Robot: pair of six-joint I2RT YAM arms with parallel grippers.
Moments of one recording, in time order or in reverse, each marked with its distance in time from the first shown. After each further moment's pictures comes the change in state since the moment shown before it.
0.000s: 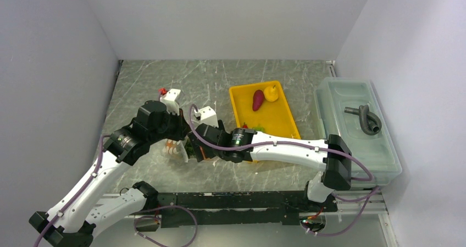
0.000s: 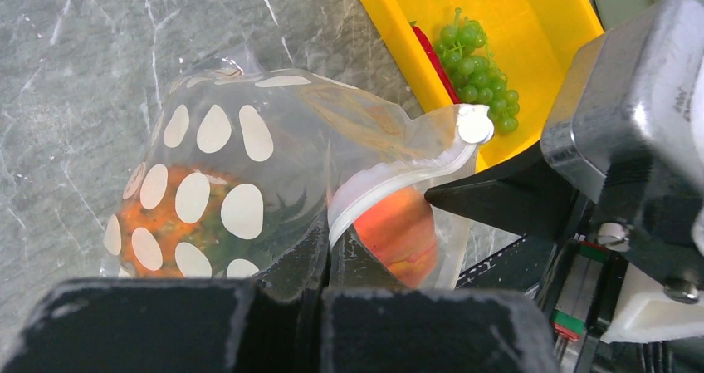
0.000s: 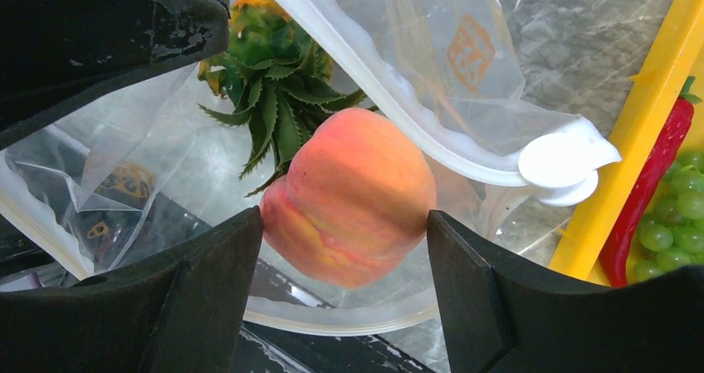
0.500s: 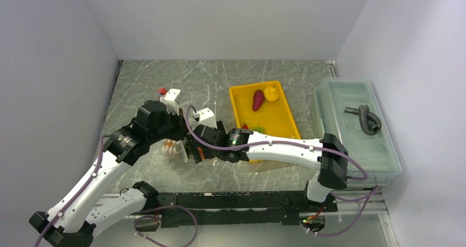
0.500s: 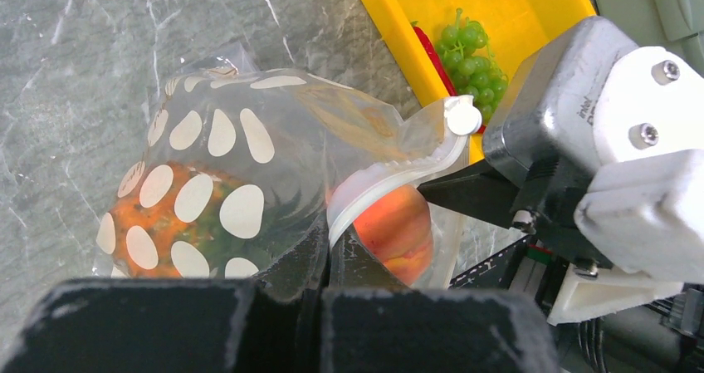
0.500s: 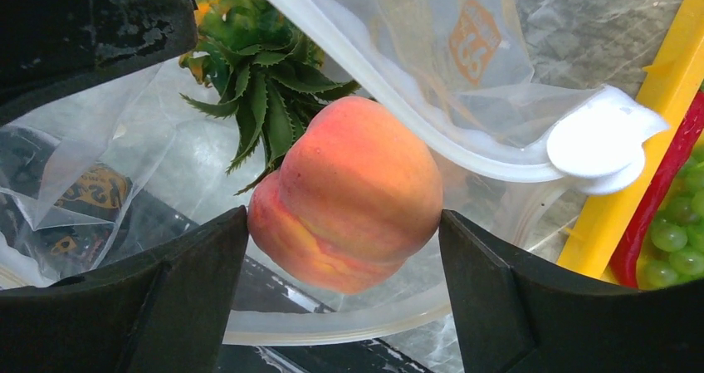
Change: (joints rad) left arm 0.002 0.000 0.000 0.000 0.000 0.000; right arm -0.005 0.035 0.000 0.001 -0.010 0.010
